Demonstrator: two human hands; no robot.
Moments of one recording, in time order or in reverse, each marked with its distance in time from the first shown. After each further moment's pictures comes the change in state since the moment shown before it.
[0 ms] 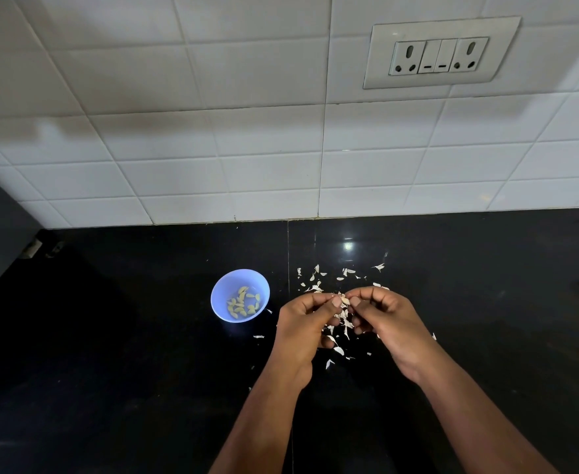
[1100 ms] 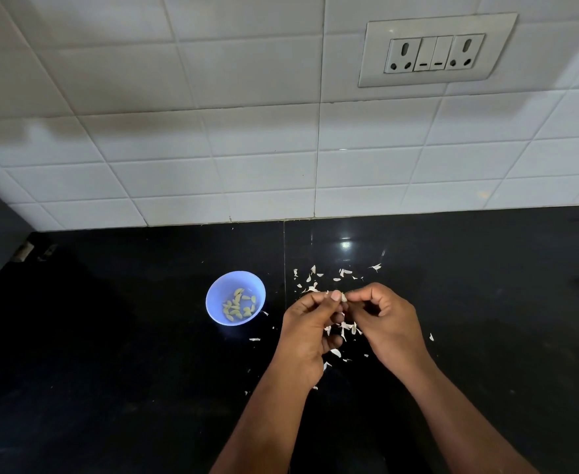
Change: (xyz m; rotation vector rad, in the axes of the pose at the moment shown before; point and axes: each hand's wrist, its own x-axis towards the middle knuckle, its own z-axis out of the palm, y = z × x) left_hand 0.004 0.001 0.017 -0.217 -0.041 -0.110; right_hand -0.004 0.001 0.006 -0.257 0.190 -0.223
